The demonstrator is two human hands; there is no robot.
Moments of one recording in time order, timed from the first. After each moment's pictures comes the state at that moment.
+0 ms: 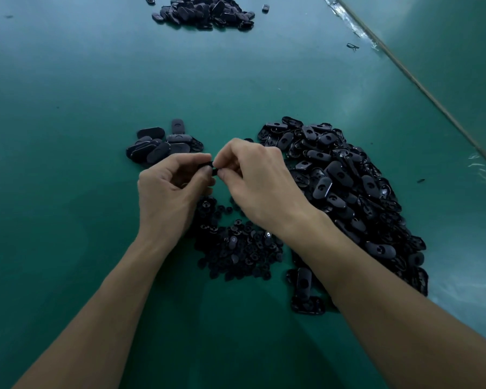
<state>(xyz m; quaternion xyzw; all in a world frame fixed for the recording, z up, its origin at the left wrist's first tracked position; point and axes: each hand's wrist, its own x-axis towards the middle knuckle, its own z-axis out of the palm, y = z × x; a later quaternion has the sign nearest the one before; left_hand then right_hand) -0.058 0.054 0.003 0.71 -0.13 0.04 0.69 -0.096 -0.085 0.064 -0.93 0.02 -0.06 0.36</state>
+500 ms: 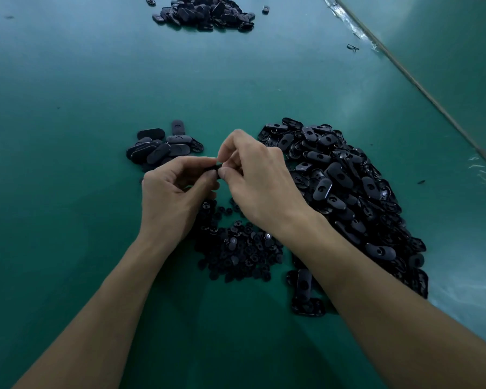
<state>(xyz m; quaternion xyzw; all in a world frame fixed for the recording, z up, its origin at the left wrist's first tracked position) -0.059 0.054 0.002 0.70 -0.17 0.02 0.69 -0.096 -0.083 0.065 -0.92 0.02 -0.08 0.37</state>
